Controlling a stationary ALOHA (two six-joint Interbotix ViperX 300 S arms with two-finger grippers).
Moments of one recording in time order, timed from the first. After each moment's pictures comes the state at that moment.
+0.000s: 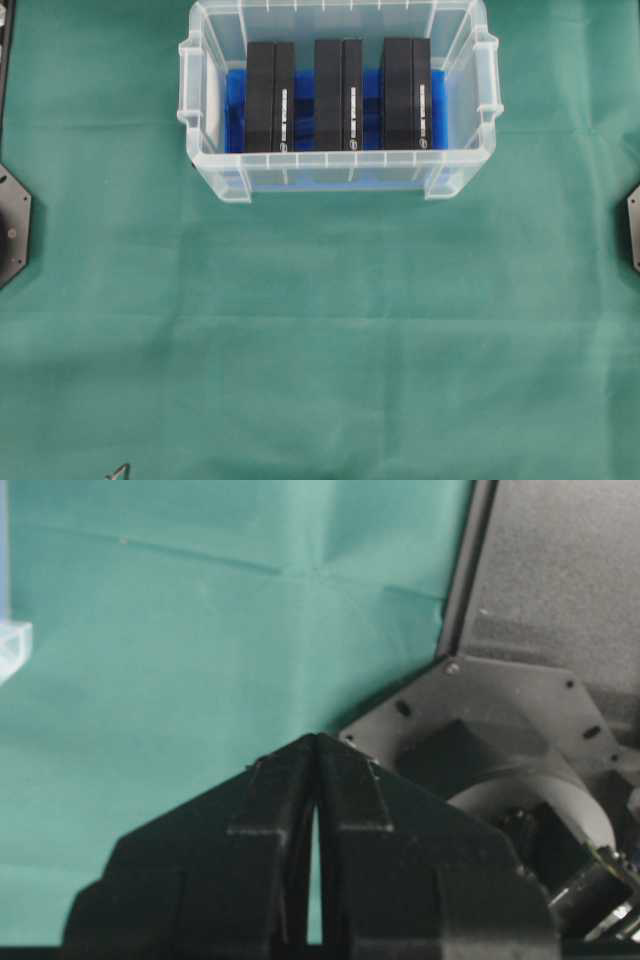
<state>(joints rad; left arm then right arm) 0.52 -0.68 0.41 0.05 1.61 -1.01 -0.55 -0.62 0.40 -0.16 1.64 1.00</state>
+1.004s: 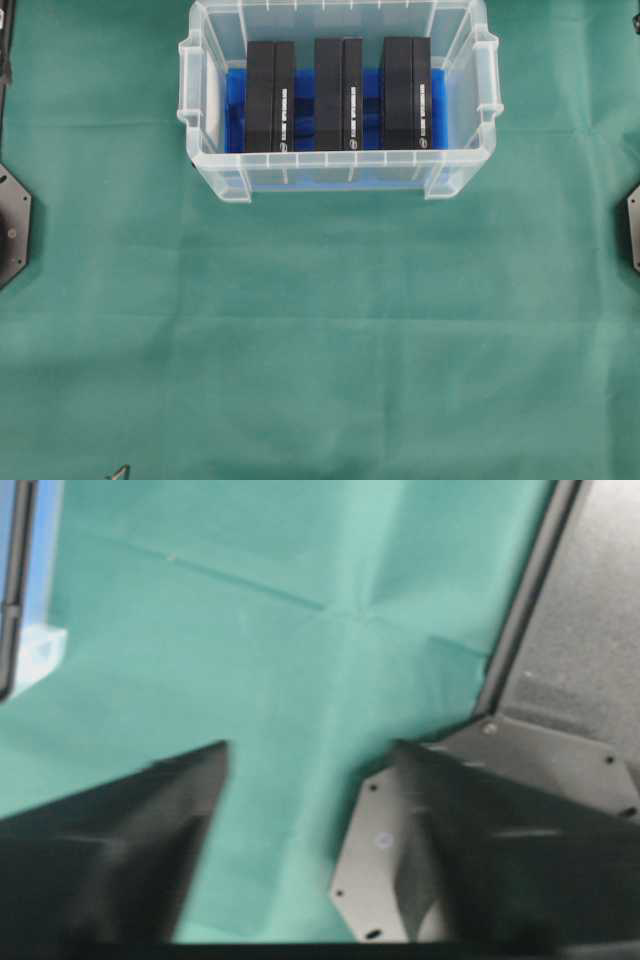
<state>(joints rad) 0.51 -0.69 0.42 0.05 1.61 -1.04 -0.56 -0.67 0.50 -0.16 1.48 0.91</state>
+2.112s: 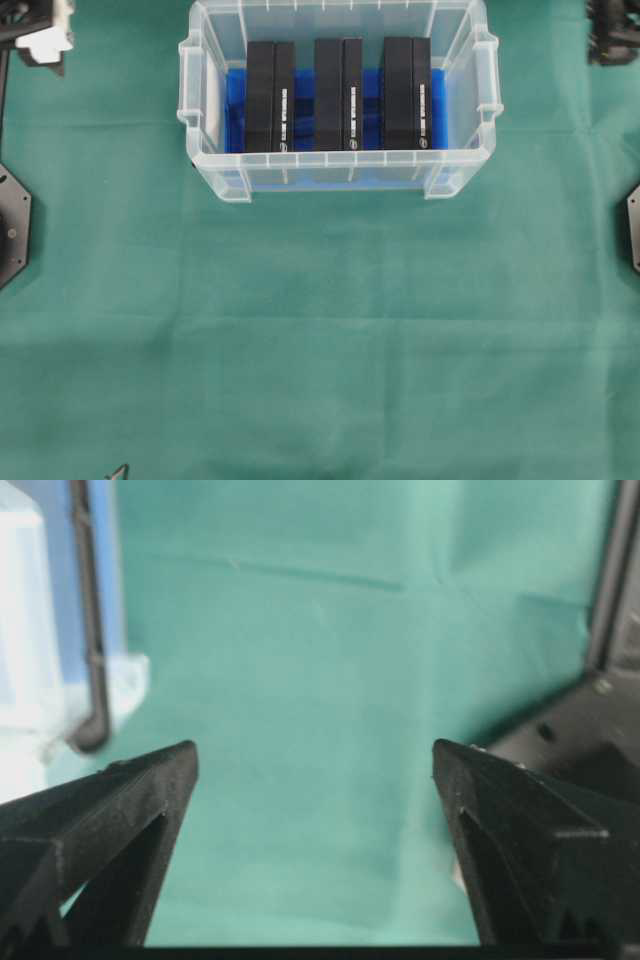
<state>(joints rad) 0.48 -0.48 0.32 0.04 1.61 -1.16 -0.54 -0.53 0.46 -0.08 1.41 1.13</state>
